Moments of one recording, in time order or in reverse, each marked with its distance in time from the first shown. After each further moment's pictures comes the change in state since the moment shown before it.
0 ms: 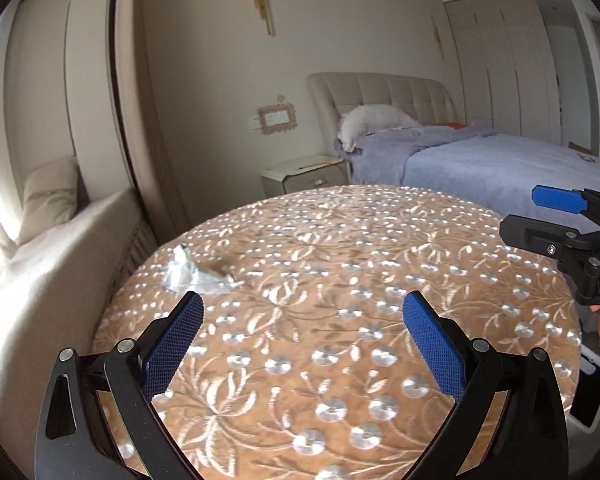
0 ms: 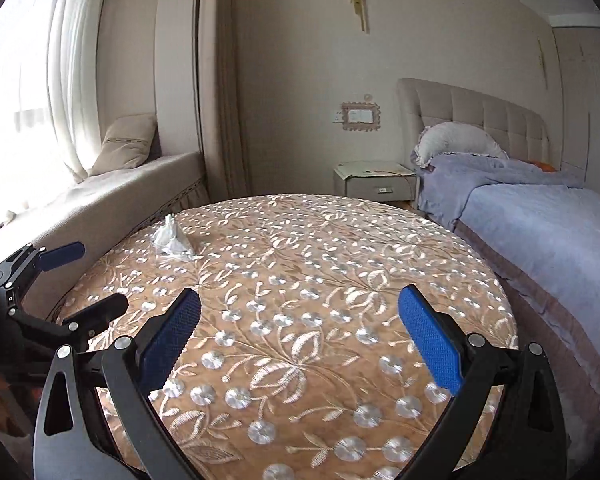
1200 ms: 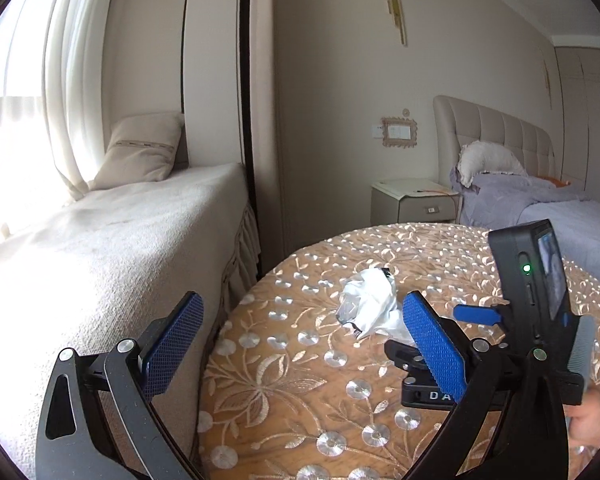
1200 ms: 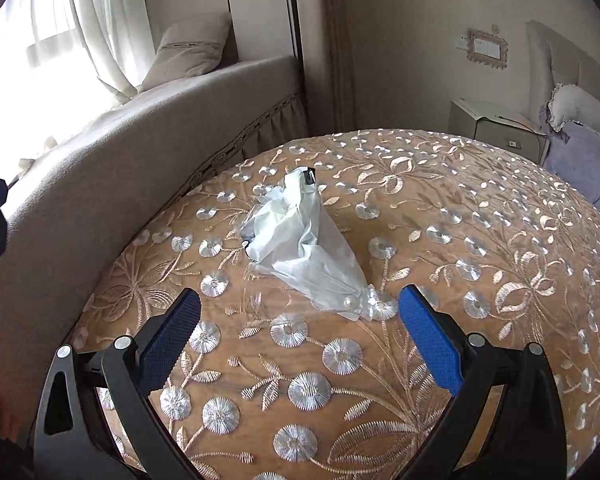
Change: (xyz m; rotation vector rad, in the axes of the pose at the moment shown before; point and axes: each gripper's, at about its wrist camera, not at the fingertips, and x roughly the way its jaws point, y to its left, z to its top) left arm 0.062 0.199 0.006 -0.257 -0.022 0.260; right arm 0.274 0.192 0.039 -0.103 0.347 0.266
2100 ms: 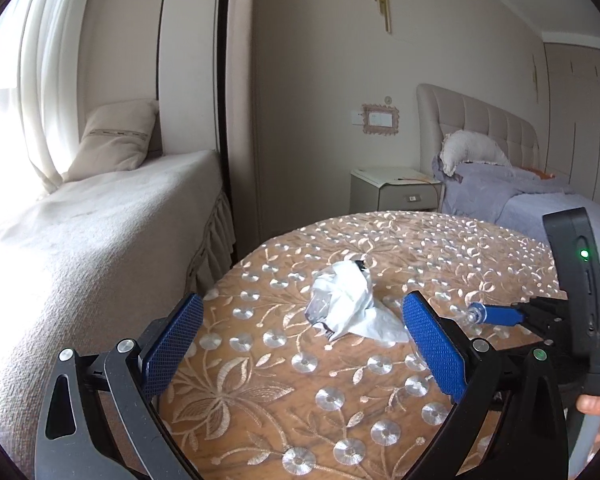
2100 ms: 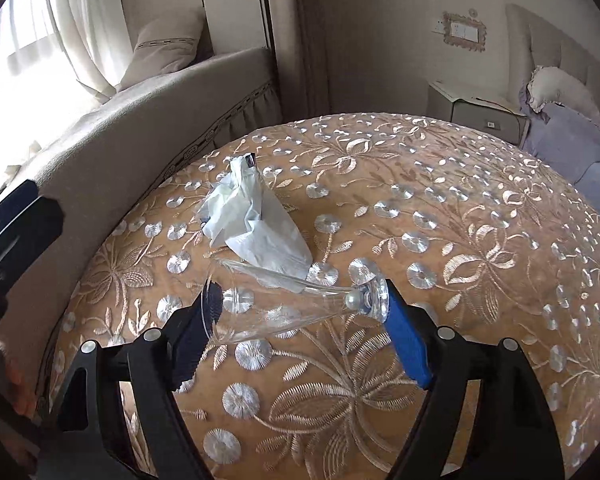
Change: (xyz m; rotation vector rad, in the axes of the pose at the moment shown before) left arm 0.033 -0.025 0.001 0.020 0.051 -0.083; right arm -0.032 -0.035 -0.013 0.044 0.028 -0.047
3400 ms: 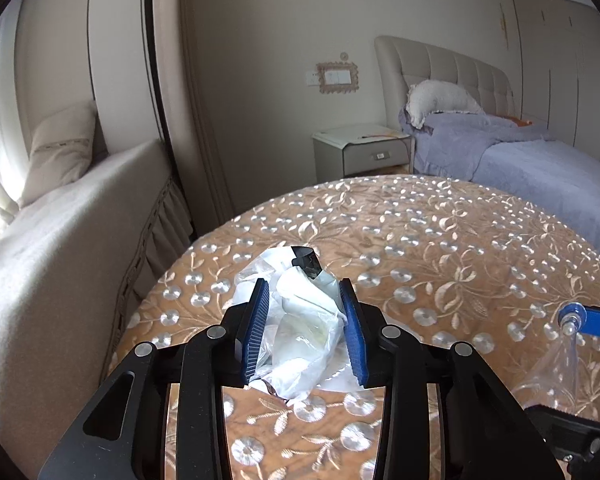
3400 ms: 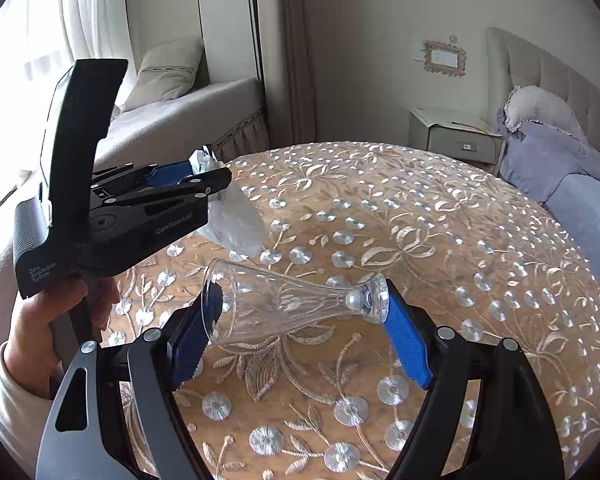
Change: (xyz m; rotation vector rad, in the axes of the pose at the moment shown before) left arm 0.053 -0.079 0.022 0.138 0.121 -0.071; right arm -0.089 -0.036 -0.031 -0.008 -0.113 -0.043
